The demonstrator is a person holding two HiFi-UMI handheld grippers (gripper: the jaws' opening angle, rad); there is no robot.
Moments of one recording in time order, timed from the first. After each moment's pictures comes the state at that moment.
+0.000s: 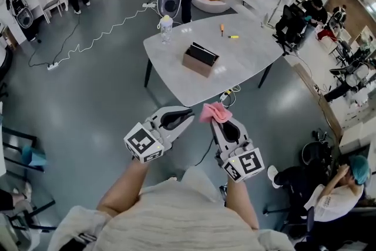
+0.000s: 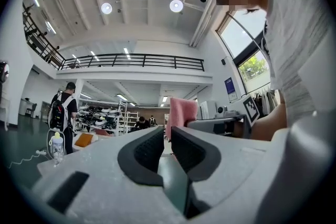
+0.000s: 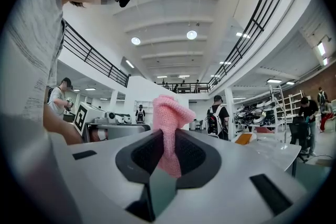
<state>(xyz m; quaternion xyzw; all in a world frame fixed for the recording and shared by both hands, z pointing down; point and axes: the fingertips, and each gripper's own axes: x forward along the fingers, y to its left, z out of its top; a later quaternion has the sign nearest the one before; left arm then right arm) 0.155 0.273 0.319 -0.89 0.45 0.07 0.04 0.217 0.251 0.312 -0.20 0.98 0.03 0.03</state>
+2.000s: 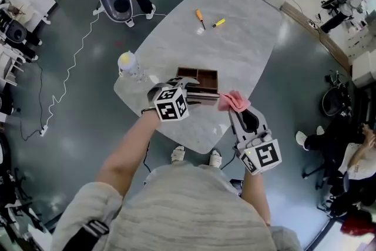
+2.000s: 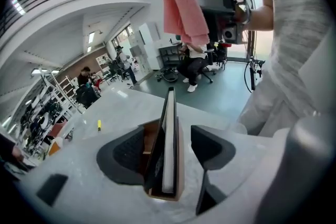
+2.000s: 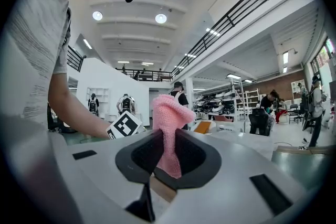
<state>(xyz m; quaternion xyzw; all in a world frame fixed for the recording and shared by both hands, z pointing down) 0.032 -0.170 0.539 -0.89 0.09 -0.42 0.11 0.113 -0.109 0.371 -0.42 0.91 -0.02 -0.03</state>
